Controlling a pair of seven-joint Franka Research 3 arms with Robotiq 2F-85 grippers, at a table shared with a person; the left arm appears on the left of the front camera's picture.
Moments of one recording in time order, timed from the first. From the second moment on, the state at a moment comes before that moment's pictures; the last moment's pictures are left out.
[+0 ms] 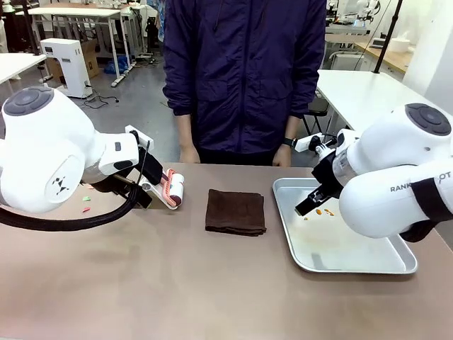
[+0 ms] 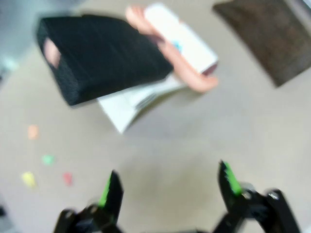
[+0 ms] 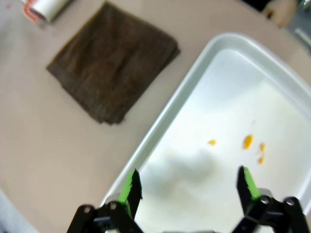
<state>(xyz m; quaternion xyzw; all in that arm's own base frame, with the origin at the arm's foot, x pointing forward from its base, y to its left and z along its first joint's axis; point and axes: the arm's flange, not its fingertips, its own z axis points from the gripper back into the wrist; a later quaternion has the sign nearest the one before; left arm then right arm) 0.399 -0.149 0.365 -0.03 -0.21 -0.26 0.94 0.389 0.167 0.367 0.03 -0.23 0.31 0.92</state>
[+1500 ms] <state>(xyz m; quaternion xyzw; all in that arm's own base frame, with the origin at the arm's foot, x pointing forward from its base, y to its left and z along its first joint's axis) 0.348 0.217 0.424 -0.42 -0.22 0.19 0.86 0.300 -0.193 0.422 0.52 -0.25 -0.25 0.78</state>
